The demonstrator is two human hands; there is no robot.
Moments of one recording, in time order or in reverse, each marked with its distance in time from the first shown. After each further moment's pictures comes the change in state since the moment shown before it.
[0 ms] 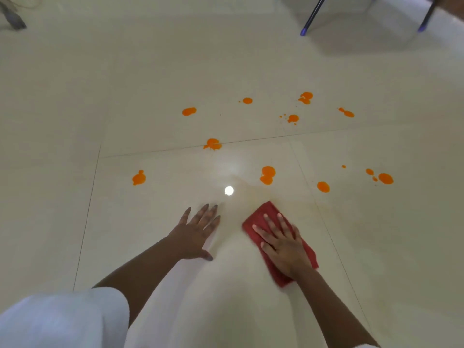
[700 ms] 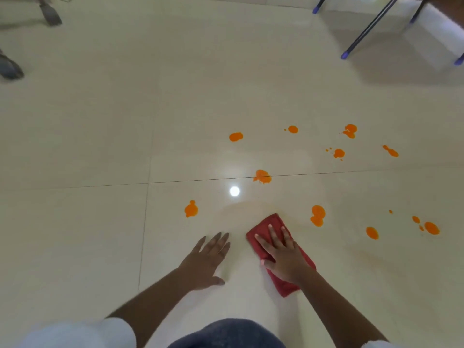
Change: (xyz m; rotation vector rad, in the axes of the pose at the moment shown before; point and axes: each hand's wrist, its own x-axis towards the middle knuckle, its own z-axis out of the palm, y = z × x) left_hand -0.025 -0.126 0.028 -0.169 0.124 0.081; right_hand 0.108 -0.128 -0.059 -0.177 -0.315 0.017
